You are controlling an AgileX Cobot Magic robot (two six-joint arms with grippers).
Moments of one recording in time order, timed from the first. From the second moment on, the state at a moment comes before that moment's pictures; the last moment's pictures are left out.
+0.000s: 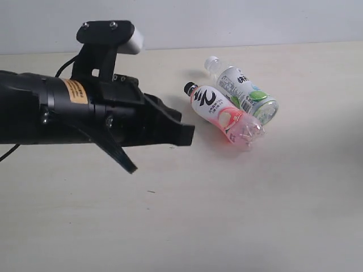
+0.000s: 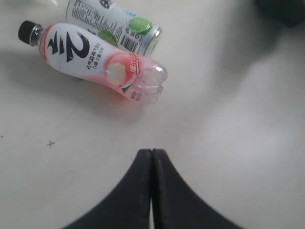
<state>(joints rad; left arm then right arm) -0.90 1.41 -0.80 -0.38 0.12 0.02 0.30 0.01 -0.01 -0.10 0.36 0.06</state>
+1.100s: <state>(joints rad) -0.79 1.81 -1.42 -0.34 0.60 -0.11 0.30 0.01 -0.01 -0.10 0.36 0.06</state>
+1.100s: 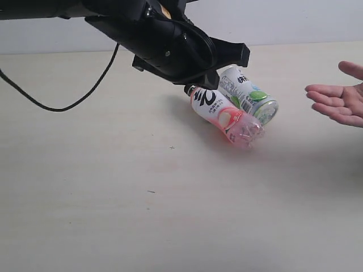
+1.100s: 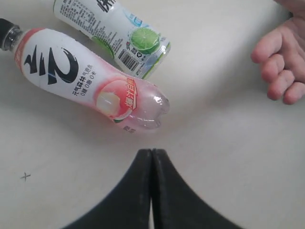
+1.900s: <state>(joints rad) -0.81 1.98 -1.67 0.16 0.89 -0.06 0.30 0.01 -0.01 -0.10 0.36 0.06</state>
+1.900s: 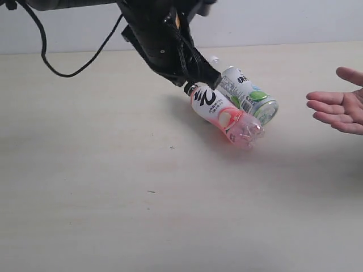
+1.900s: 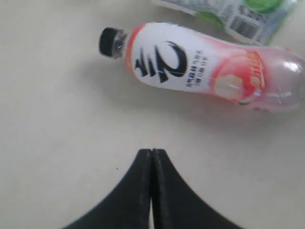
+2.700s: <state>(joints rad) -0.89 2.19 -1.67 0.21 0.59 1.27 0.30 0.01 -0.01 -0.10 0.36 0.06</state>
